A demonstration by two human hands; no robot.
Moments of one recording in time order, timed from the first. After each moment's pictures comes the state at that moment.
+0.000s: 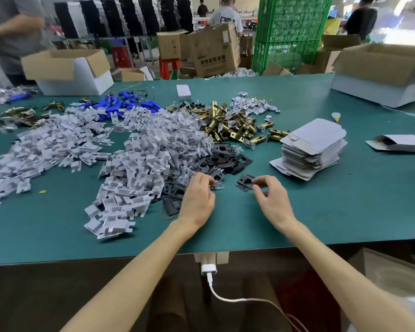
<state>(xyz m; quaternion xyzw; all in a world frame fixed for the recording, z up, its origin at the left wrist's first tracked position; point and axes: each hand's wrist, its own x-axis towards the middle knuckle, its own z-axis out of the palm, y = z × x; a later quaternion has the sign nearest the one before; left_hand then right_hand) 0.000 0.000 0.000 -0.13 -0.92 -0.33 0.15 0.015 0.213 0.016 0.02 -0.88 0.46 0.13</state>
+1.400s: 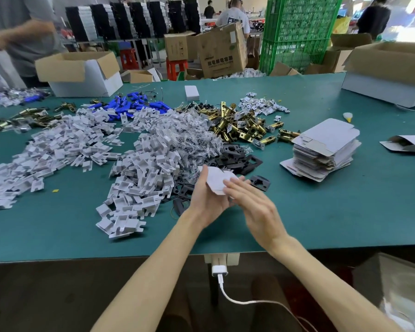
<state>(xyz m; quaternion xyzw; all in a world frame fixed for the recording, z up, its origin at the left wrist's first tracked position) -0.007 0.006 0.019 0.02 -0.33 -0.91 -0.23 0.046 0.162 0.013 0.33 -0.83 0.33 0.31</state>
